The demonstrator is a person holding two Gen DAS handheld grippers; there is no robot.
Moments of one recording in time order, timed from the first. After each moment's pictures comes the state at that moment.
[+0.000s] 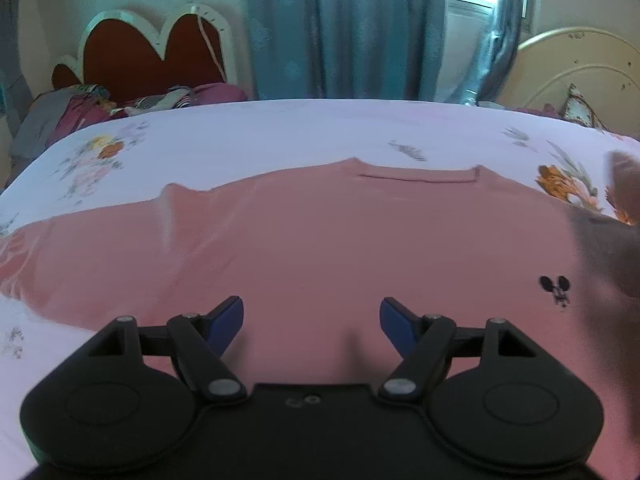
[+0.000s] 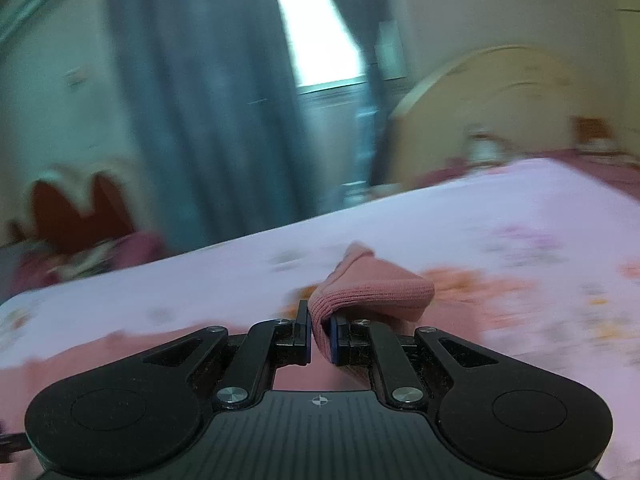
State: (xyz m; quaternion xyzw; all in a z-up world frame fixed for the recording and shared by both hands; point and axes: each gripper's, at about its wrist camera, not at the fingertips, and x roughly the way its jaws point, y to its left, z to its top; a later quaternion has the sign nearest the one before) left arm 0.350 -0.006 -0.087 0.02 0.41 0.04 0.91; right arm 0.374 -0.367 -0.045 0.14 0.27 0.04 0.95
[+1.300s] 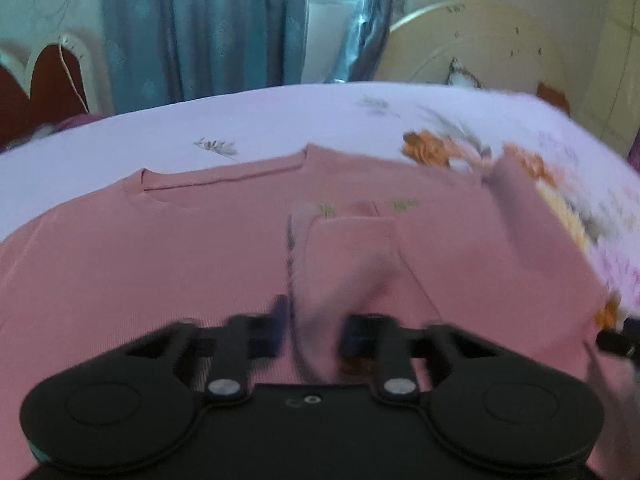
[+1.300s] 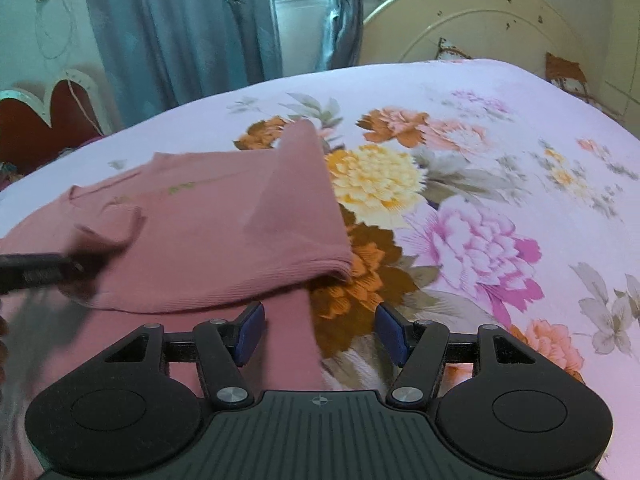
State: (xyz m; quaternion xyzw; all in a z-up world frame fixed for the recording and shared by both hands) left arm 0.409 -0.113 -0.158 0.03 0.38 -0.15 0.91; right arm 0.283 -0.400 -0.128 0.12 0.39 -0.06 0.91
